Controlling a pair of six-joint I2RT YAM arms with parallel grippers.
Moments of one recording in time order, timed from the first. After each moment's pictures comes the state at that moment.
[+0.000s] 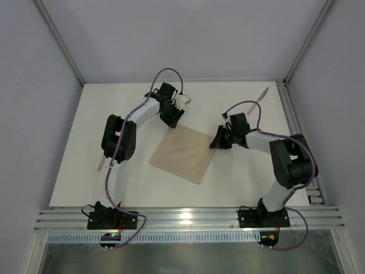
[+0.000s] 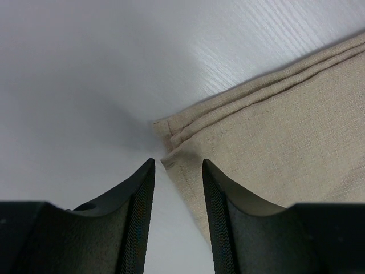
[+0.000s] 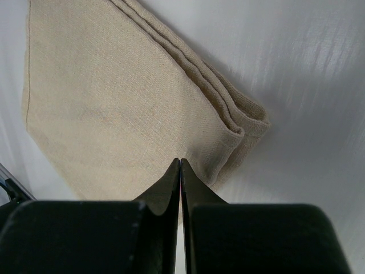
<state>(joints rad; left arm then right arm) -0.44 2.27 1.87 -0.73 0.24 0.37 0.27 1.70 0.84 -0.05 -0.45 0.46</state>
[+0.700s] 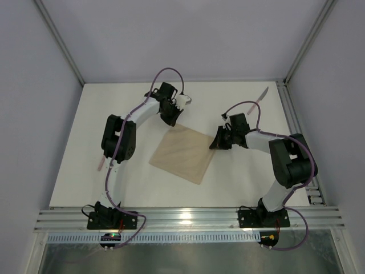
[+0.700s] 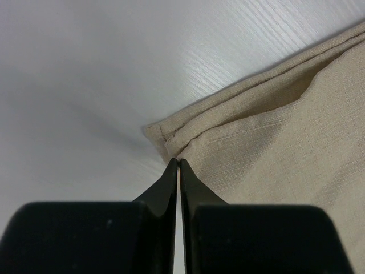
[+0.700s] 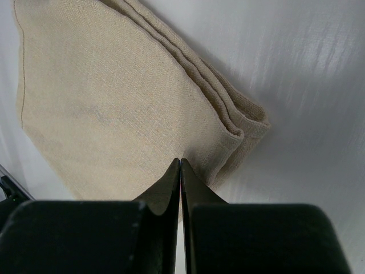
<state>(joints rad) -0.44 2.27 1.88 -0.73 0.29 0.40 0.27 1.70 0.84 -0.05 -0.46 0.45</state>
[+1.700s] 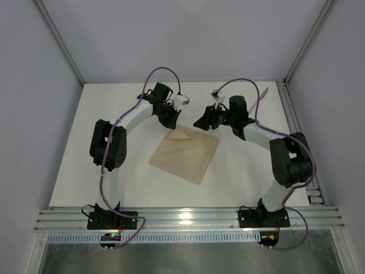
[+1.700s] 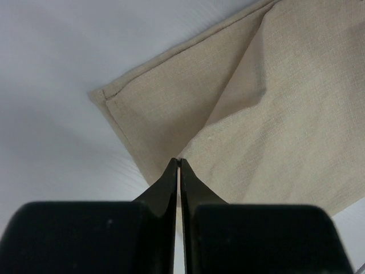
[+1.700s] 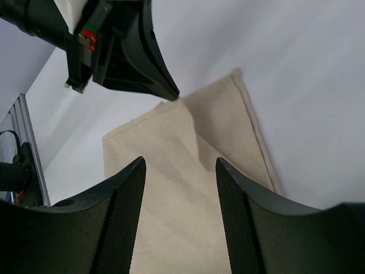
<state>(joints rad) -0.44 2.07 1.70 -0.72 0.41 0.36 0.30 1.69 0.98 0.26 -0.73 0.27</state>
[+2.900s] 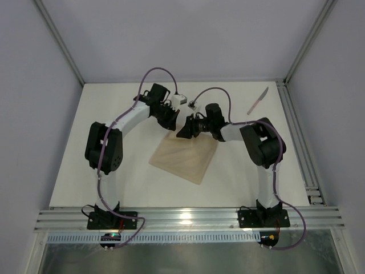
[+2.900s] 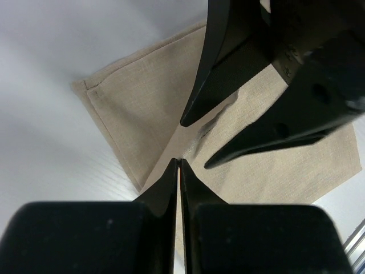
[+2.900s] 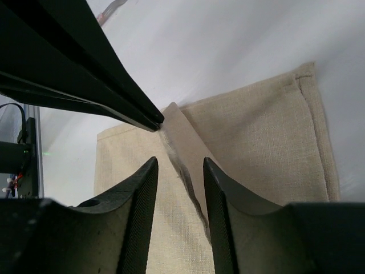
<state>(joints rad) -0.43 2.00 1.62 -0.69 0.47 0.29 0.46 2.06 1.13 0.47 -0.81 0.32</state>
